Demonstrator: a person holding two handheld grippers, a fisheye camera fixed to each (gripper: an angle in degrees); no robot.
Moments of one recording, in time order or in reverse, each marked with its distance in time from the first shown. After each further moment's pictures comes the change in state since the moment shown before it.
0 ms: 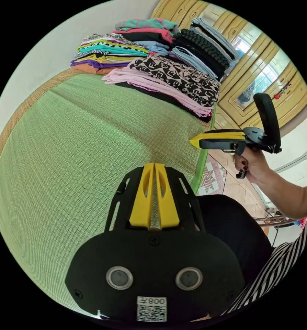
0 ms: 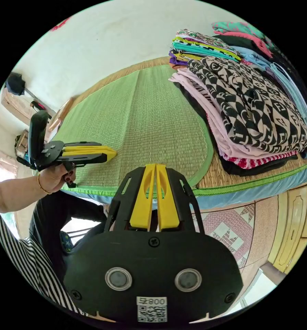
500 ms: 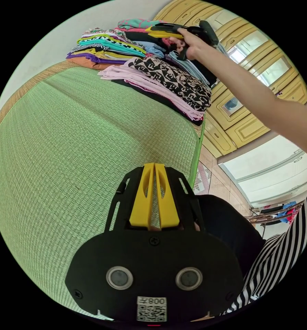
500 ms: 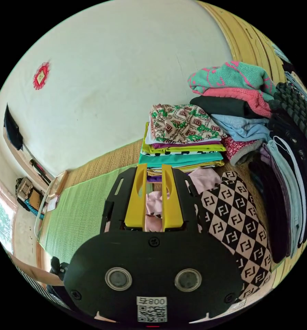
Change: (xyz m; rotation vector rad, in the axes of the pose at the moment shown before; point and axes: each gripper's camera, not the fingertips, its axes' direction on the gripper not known) left arm -0.018 0.048 -0.047 0.015 0.151 -0.015; right arm 0.163 -0.305 -0.072 0.453 -0.010 0.092
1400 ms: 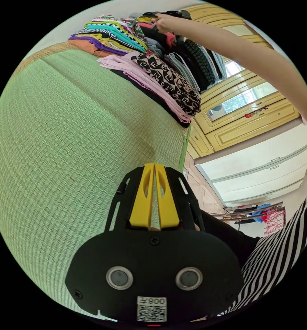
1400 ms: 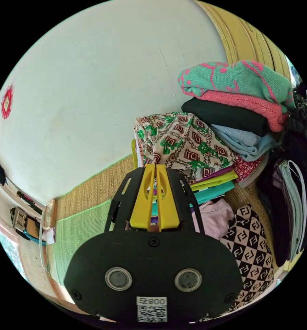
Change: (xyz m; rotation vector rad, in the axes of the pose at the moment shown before) left arm -0.024 0.067 -0.127 -0.025 0.236 -0.060; right arm 0.038 -0.076 0.145 -0.008 0.119 0.147
